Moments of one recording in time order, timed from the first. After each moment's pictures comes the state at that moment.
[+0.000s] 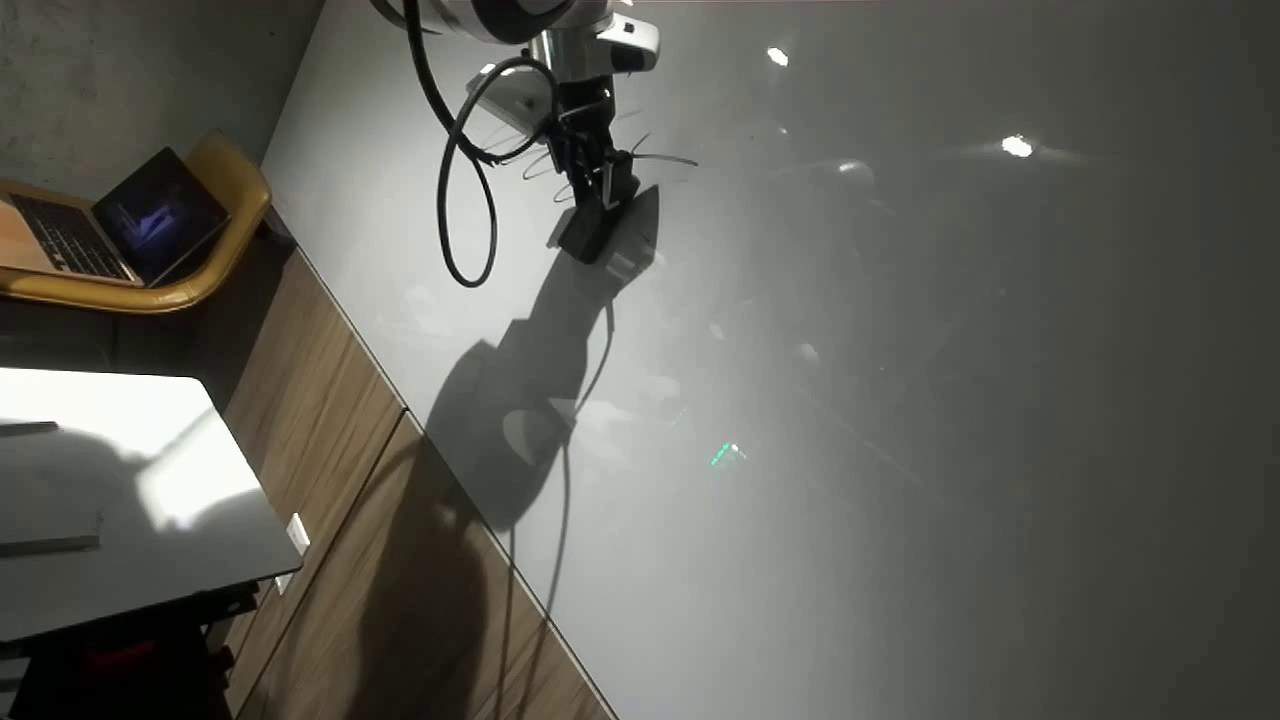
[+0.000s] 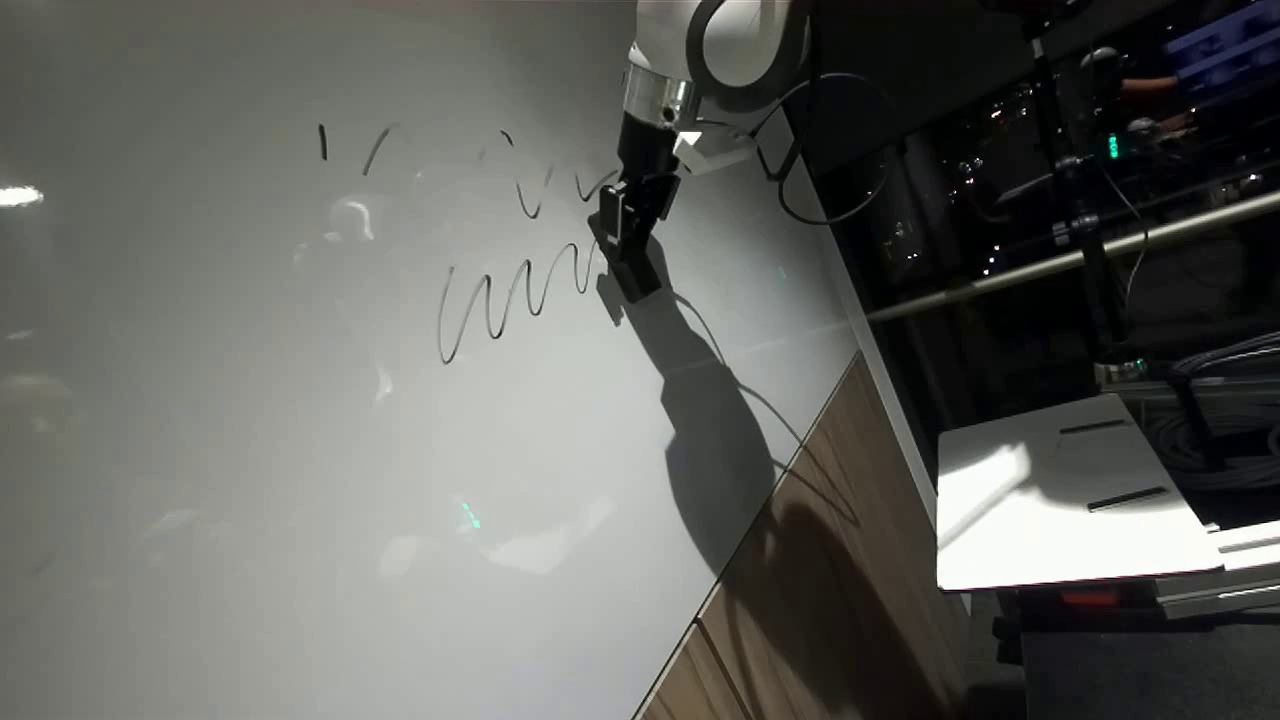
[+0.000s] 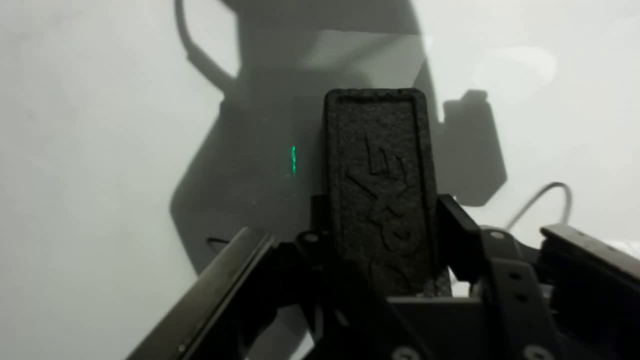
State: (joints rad) arm -0.14 -0.18 0.17 -2.27 -0.23 2.93 0.27
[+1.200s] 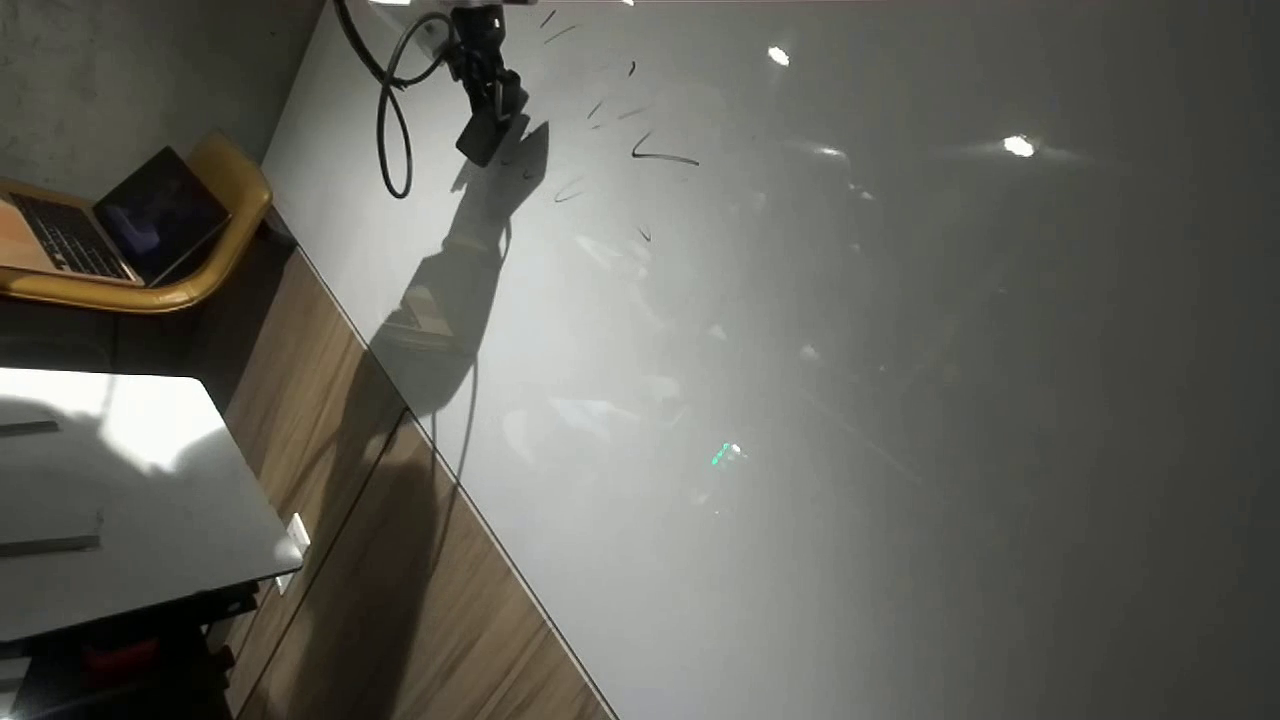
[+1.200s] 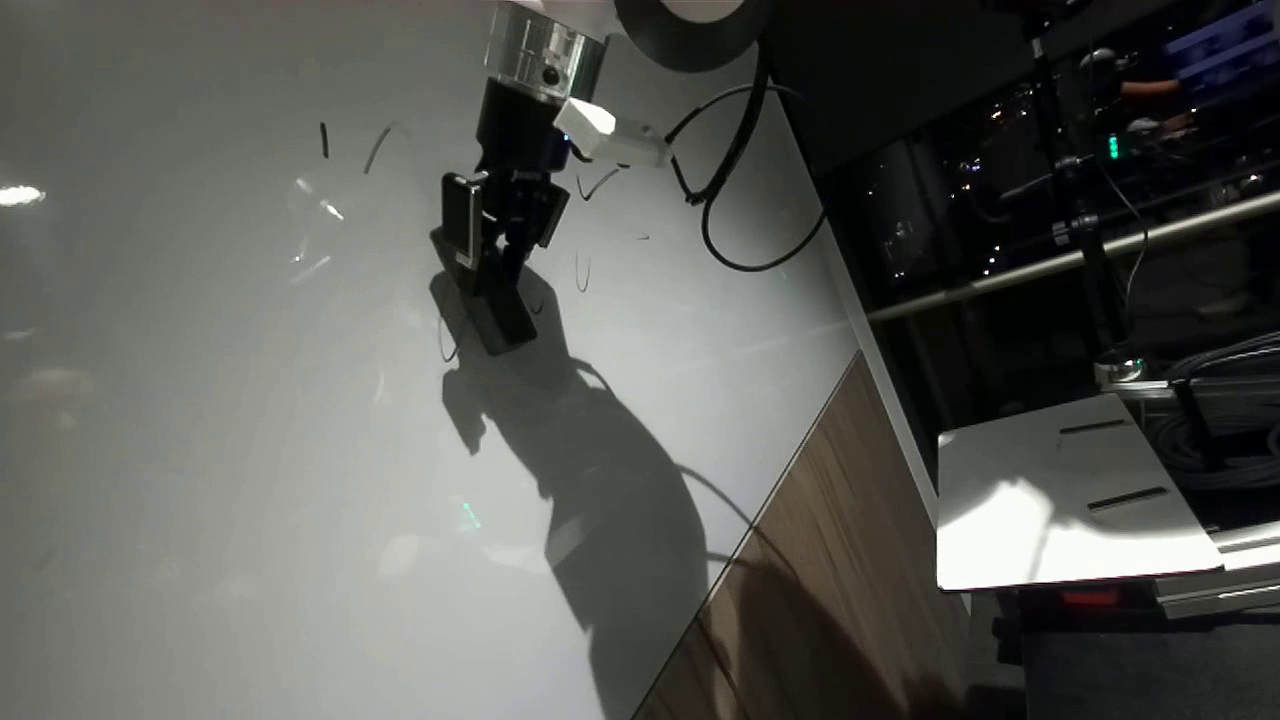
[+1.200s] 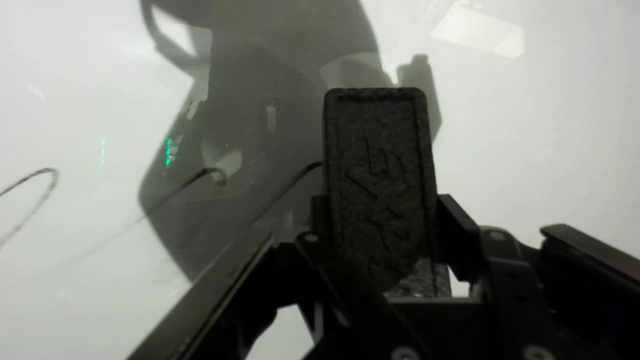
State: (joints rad) arm -0.04 -0.11 0.44 -2.15 -0.27 2.90 0.47
